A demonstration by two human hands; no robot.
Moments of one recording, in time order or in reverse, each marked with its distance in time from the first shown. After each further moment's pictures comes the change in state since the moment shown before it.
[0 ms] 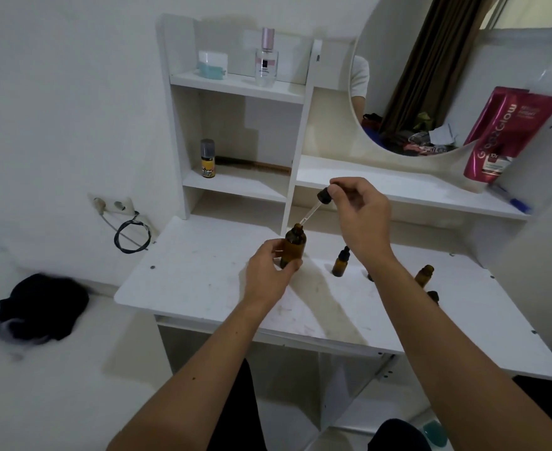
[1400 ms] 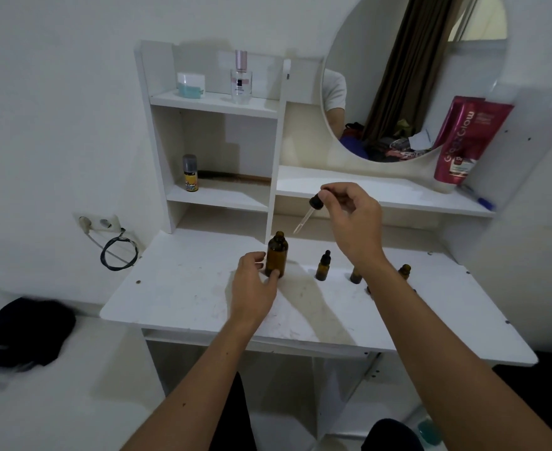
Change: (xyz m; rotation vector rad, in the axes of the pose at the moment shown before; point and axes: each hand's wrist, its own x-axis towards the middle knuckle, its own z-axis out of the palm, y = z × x) left_hand -0.019 0.011 0.002 0.166 0.093 -0.014; right_hand -0.001 -0.004 -0.028 -0.028 0.043 -0.059
